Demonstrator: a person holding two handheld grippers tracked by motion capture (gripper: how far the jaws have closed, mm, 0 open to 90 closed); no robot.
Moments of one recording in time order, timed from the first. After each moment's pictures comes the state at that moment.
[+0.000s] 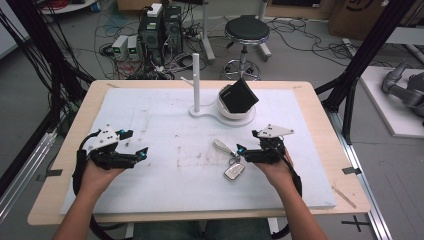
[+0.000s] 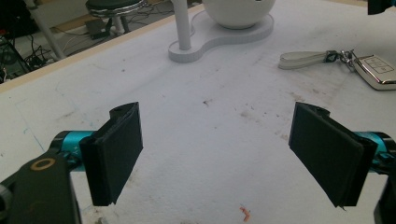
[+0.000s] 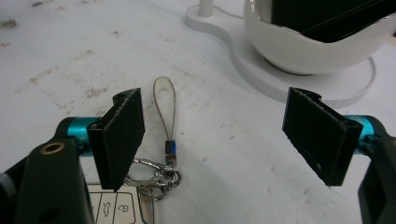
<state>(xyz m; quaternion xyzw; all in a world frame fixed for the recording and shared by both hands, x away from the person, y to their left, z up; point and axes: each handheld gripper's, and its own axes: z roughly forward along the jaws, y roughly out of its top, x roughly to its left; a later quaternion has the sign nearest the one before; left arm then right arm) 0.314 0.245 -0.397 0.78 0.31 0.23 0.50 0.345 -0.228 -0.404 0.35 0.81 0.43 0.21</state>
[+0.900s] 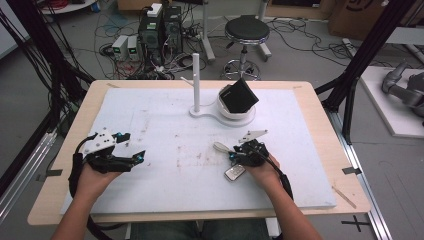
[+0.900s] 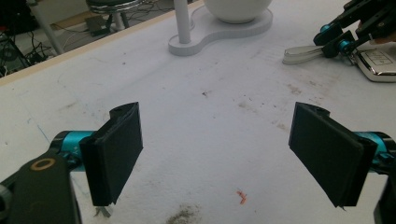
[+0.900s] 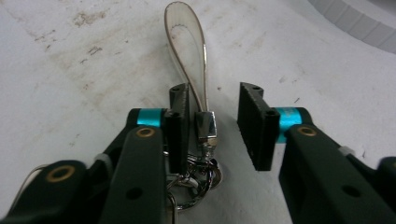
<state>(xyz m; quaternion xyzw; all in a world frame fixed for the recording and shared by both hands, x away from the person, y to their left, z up) 0.305 0.251 -0.398 0.78 0.31 0.23 0.50 0.363 -0.195 -0.445 0.34 0.87 0.34 0.14</state>
